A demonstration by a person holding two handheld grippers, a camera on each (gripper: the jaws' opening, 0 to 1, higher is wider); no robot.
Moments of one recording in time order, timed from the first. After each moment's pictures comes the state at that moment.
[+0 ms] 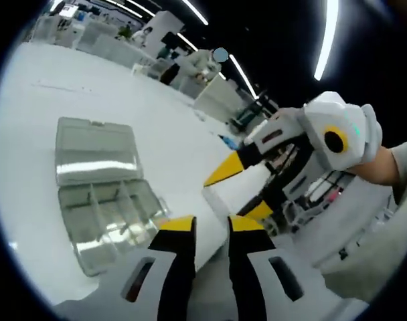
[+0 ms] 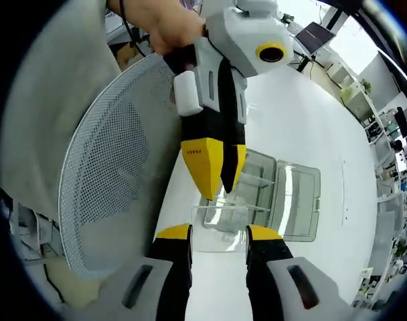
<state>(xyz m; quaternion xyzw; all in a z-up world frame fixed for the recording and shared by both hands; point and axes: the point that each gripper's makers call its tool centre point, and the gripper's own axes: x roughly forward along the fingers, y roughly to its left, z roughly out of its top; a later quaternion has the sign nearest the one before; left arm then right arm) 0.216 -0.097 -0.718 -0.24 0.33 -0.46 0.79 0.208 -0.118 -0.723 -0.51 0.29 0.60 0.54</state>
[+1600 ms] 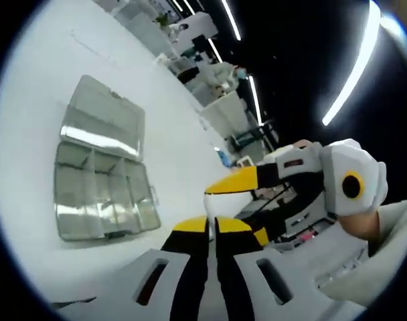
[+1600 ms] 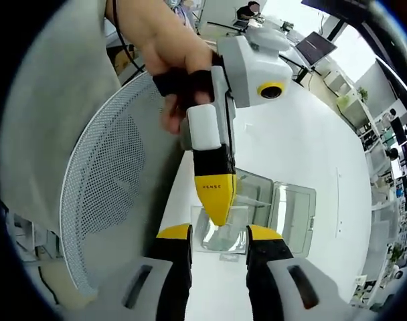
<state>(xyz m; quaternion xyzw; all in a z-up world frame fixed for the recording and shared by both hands) 0.212 -0.090 -0.715 -0.37 0.36 -0.41 0.75 0.199 -0.090 -0.716 -0.51 0.27 0.60 0.55</state>
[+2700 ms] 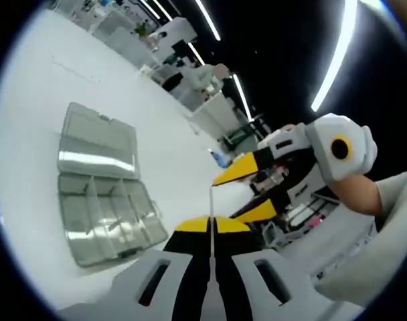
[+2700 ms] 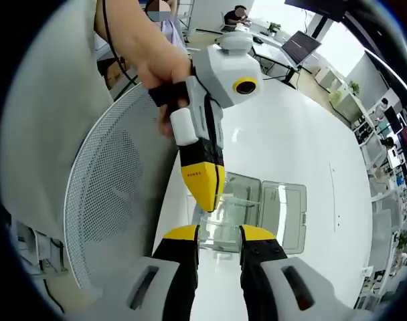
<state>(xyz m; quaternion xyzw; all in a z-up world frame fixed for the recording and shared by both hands) 0.216 -0.084 -0.704 -0.29 0.30 -0.48 0.78 0.217 -0.094 -0.695 -0.47 0.28 0.61 0.58</state>
